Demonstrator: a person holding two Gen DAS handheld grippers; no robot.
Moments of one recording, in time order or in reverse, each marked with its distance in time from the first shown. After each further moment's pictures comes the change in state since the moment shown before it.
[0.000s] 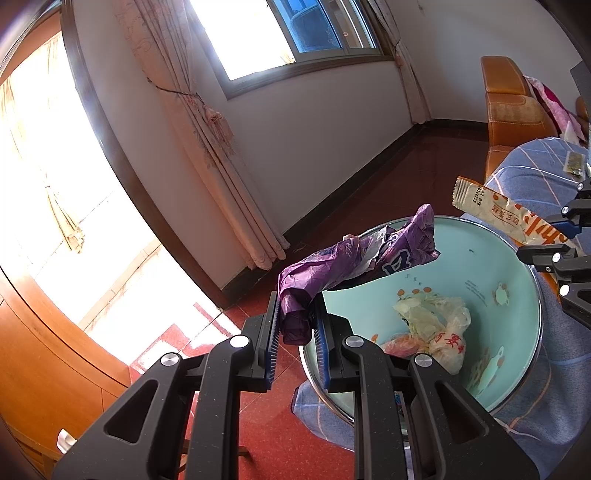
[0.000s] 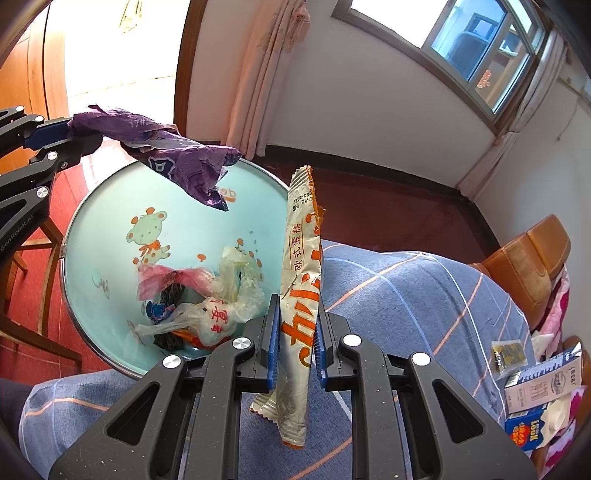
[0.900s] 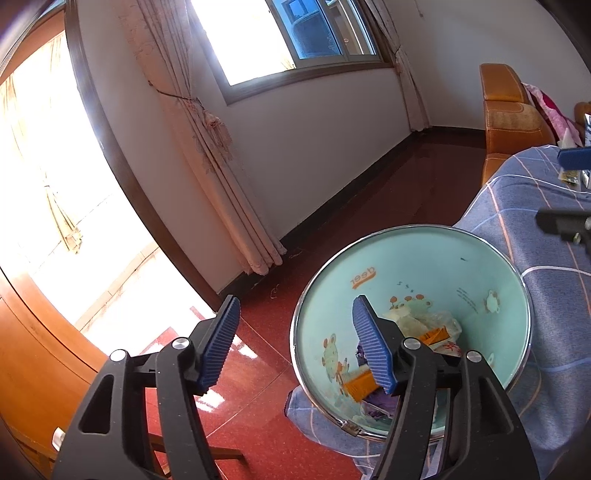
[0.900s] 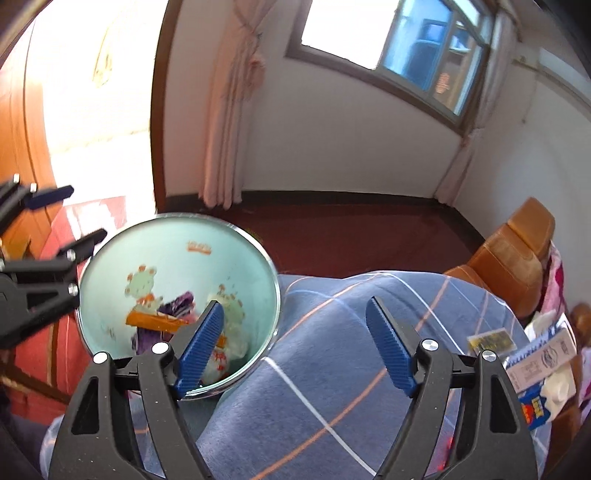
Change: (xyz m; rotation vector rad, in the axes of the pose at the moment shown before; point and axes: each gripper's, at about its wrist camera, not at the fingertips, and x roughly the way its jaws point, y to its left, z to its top) left arm -0.007 -0.006 0.000 -0.015 -0.026 -0.012; right arm -0.052 -0.039 -0.005 0.184 -0.169 -0.043
